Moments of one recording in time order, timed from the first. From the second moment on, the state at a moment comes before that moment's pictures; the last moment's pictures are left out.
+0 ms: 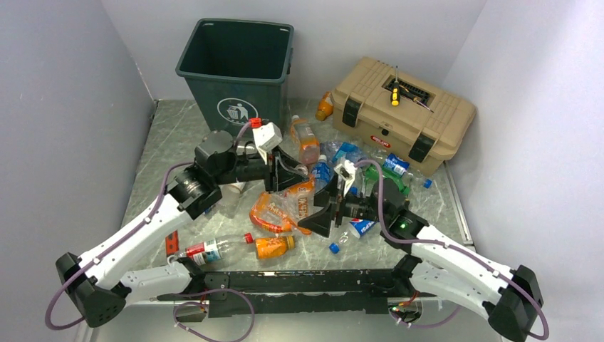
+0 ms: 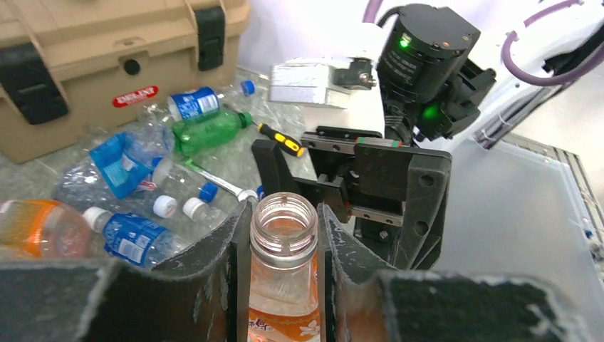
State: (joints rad) left arm -0.75 1.08 1.10 -0.09 0.63 -0.17; right arm 0.79 0.84 0.52 0.28 -0.58 0.49
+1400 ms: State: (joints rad) left arm -0.28 1.67 2.17 -0.03 -0.08 -0.12; right arm 0.79 0.18 0.35 -0.13 0.12 0.54
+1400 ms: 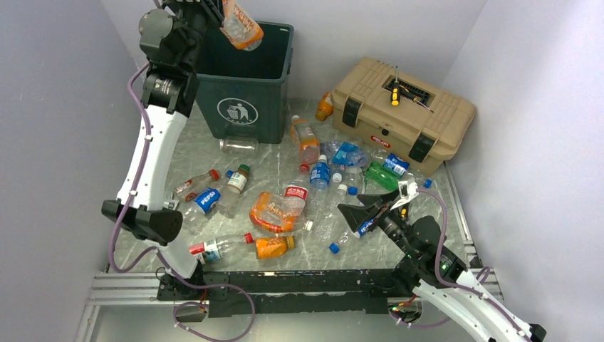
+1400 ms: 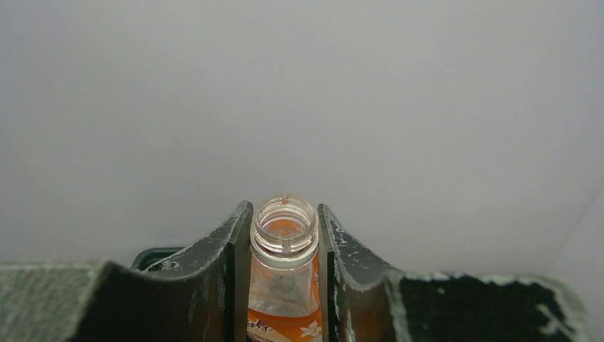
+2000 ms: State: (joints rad) left arm -0.16 1.81 2.05 -0.09 -0.18 -0.09; right arm 0.79 0.17 0.35 -0.25 0.18 0.53
